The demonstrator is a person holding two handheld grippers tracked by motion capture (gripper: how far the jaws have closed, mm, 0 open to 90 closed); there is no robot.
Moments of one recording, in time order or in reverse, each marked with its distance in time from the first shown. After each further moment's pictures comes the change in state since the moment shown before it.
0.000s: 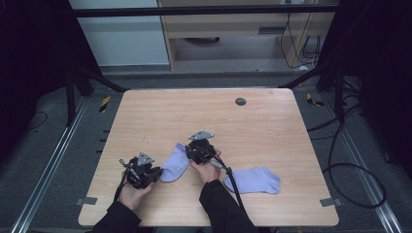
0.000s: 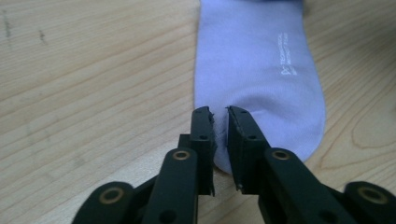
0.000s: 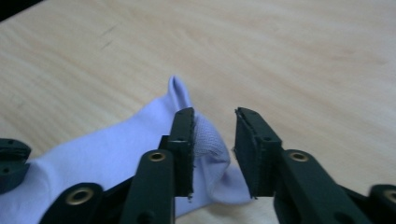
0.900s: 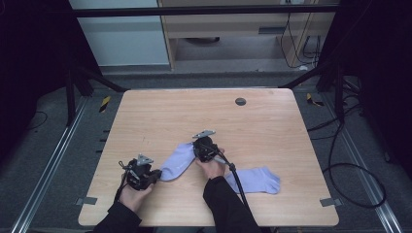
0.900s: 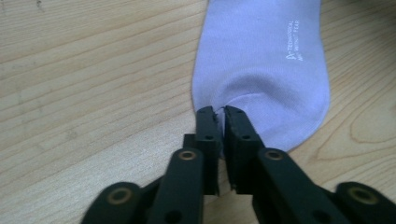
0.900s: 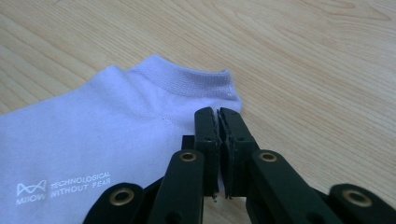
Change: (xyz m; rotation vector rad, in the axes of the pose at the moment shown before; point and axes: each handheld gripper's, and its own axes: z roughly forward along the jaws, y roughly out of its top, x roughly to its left) left arm -0.002 -0.004 0.002 0.062 -0.005 -0.069; right arm -0.019 -0.009 0.020 0.138 -0.009 -0.012
